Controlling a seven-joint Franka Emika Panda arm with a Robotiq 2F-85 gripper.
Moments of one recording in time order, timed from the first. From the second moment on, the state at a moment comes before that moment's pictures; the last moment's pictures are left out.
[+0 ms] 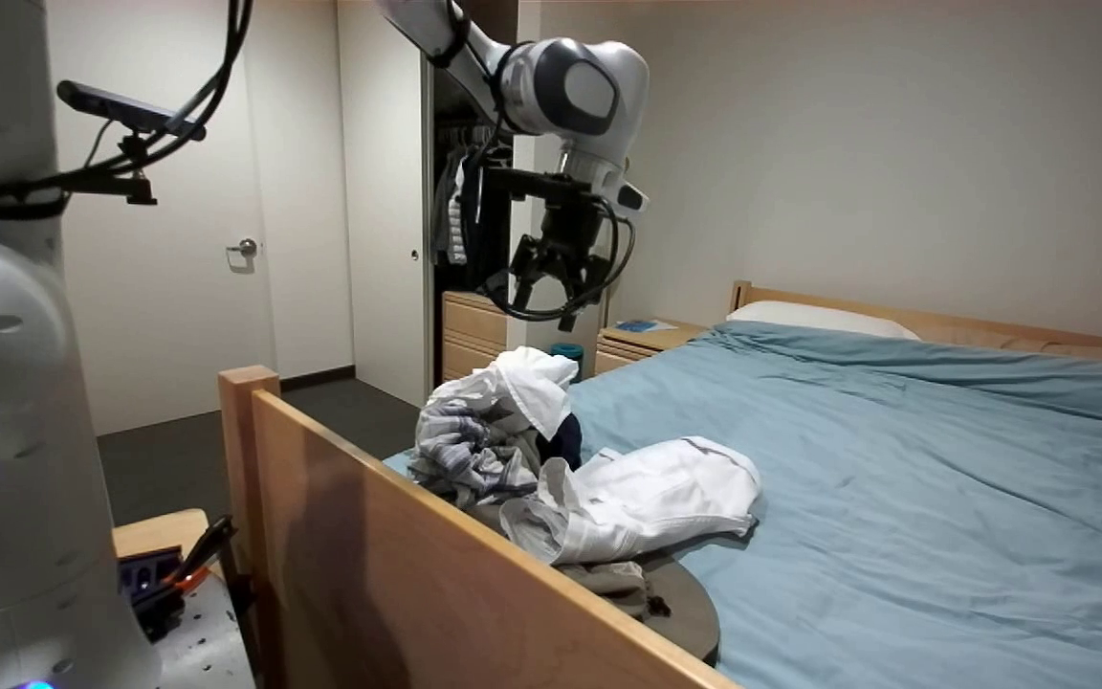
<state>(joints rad) 0.07 0.08 -0.09 -1.90 0.09 1.73 -0.13</state>
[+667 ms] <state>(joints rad) -0.01 0.18 -0.09 -1.91 0.38 1.75 -0.15</state>
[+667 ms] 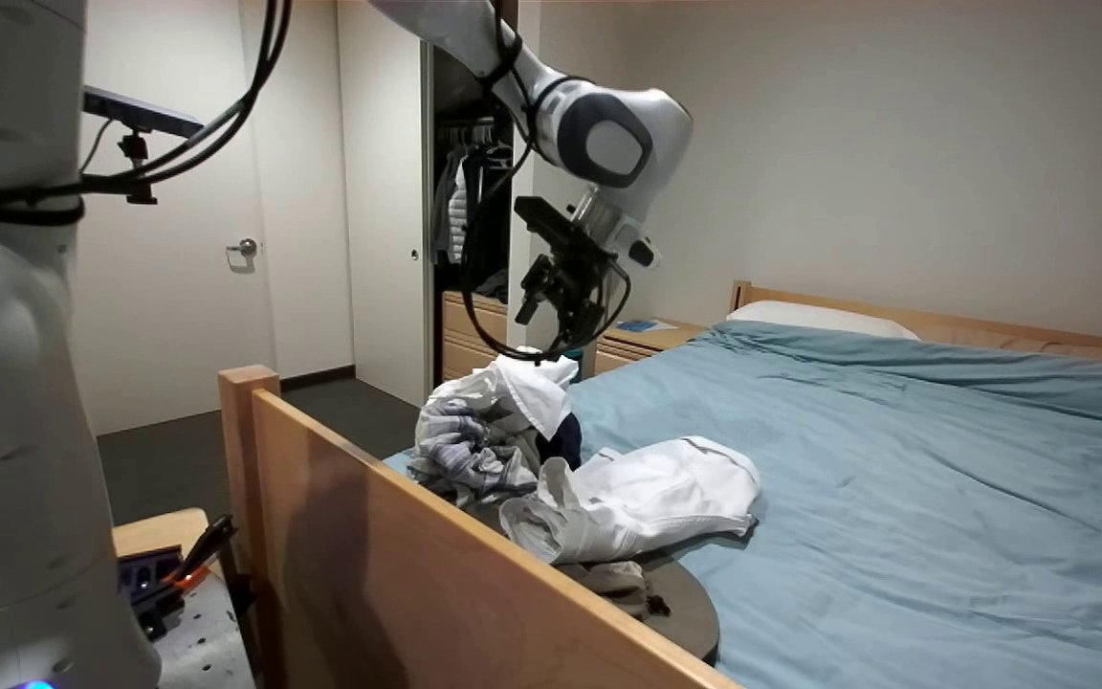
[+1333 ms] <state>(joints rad) -0.07 0.29 -0.08 -2.09 0.60 1.96 -0.13</state>
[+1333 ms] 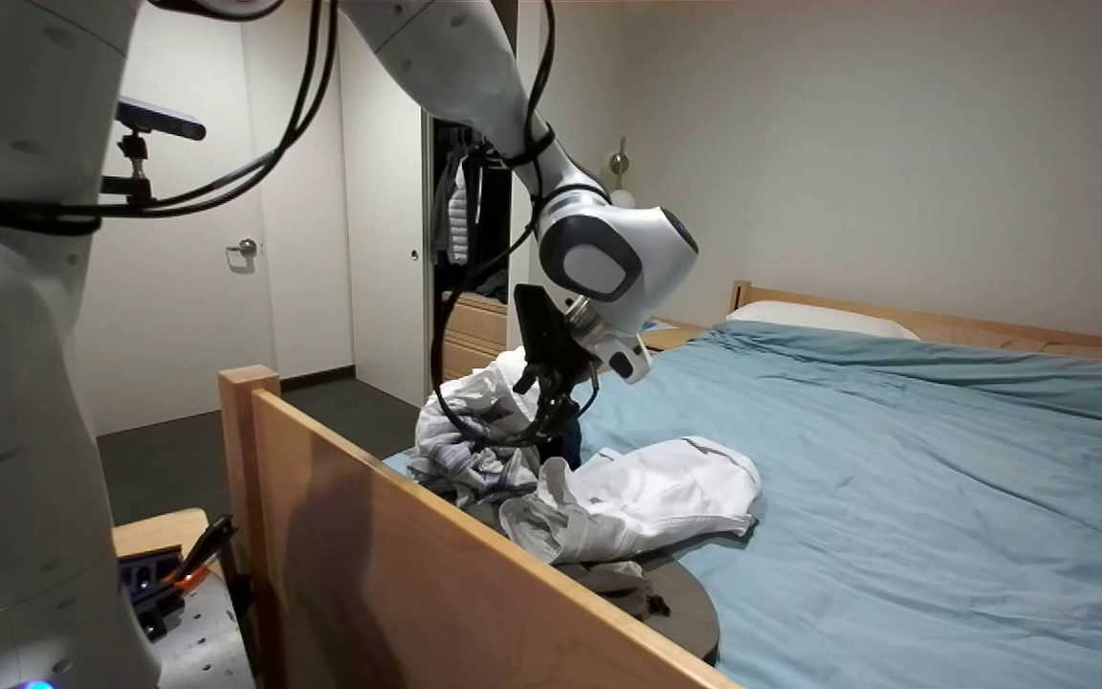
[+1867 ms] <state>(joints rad) -0.08 0.29 -0.09 -2.13 0.68 2.03 0.13</state>
